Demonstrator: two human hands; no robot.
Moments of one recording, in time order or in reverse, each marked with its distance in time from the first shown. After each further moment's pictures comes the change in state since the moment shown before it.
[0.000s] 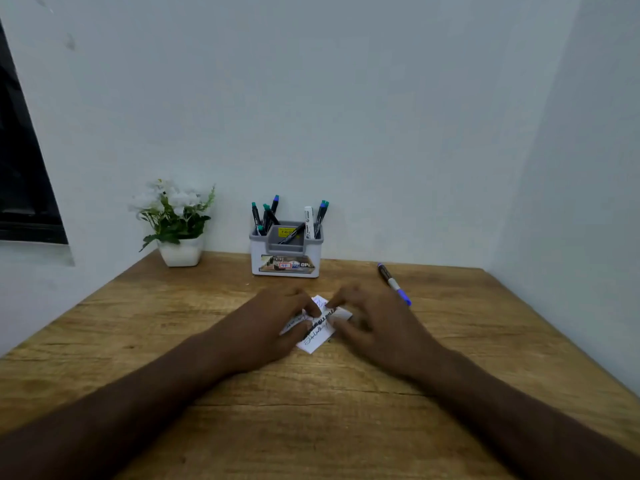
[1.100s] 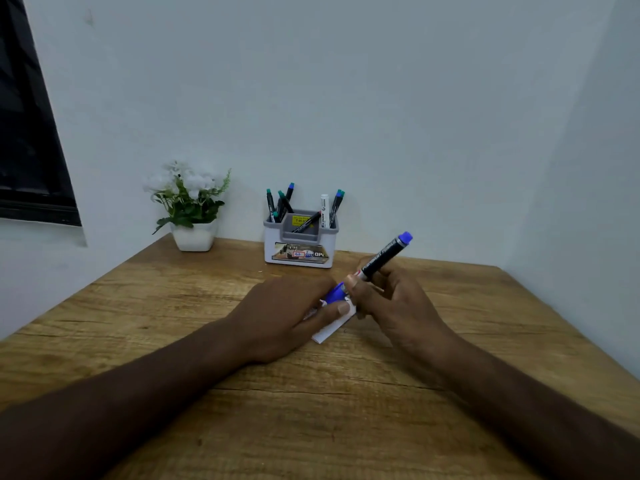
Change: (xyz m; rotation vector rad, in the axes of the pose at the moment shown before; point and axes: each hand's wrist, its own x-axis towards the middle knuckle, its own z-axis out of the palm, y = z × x) left_hand -0.008 0.021 -0.009 0.010 0.066 -0.002; right_hand 0.002 -0.045 -0.006 0.934 0.120 0.370
